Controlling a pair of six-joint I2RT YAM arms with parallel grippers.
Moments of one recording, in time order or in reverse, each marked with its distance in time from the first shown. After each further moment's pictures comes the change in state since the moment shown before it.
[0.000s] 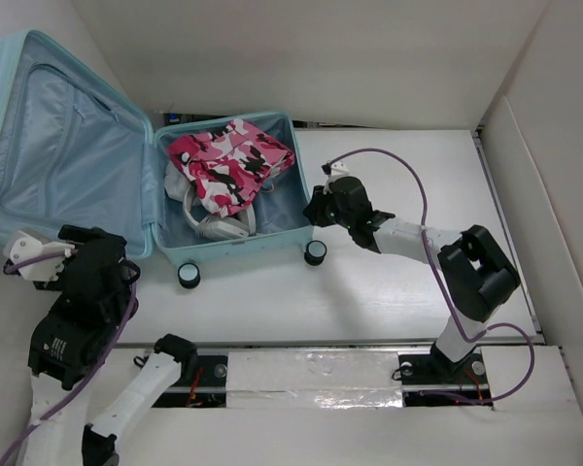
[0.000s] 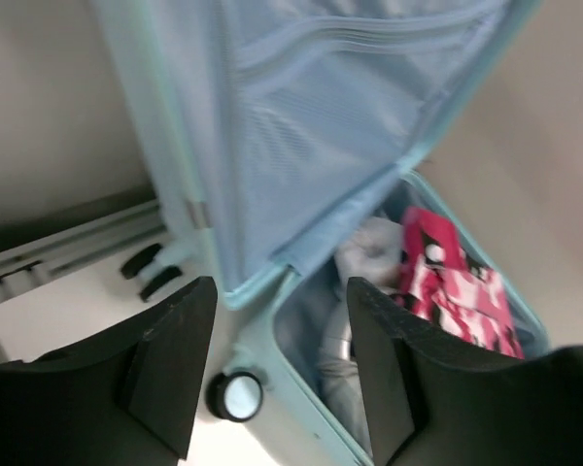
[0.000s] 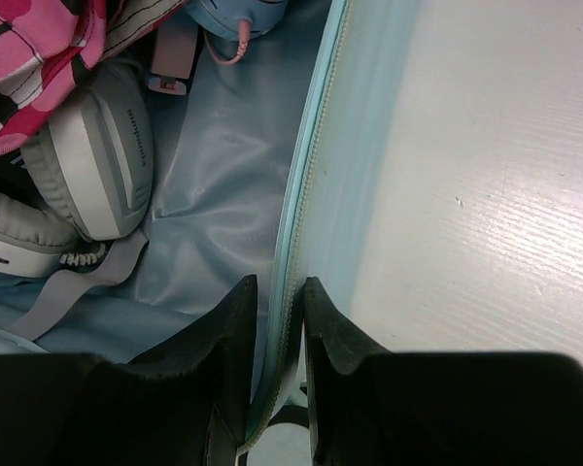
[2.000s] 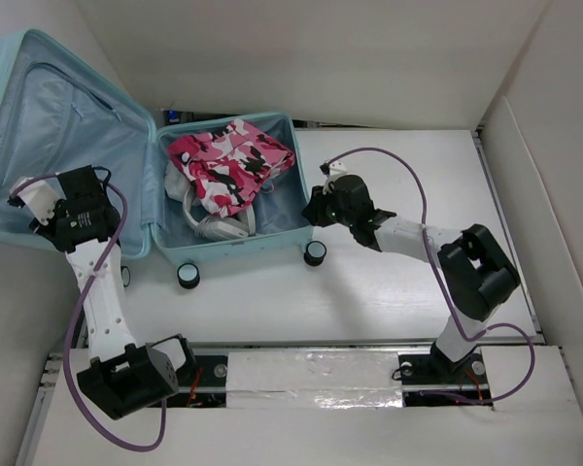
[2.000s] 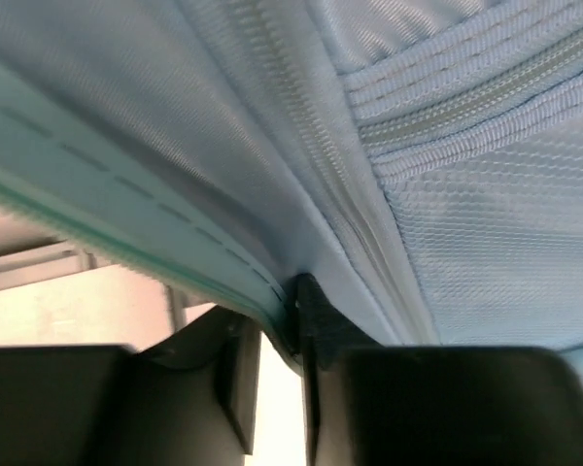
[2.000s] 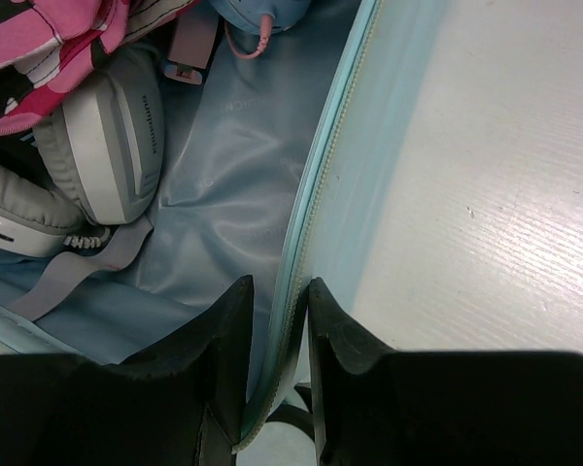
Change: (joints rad) left arm 0.773 0.511 -0.066 0.211 0.254 0.393; right arm -0.017 0.006 0.000 0.010 -0.075 -0.055
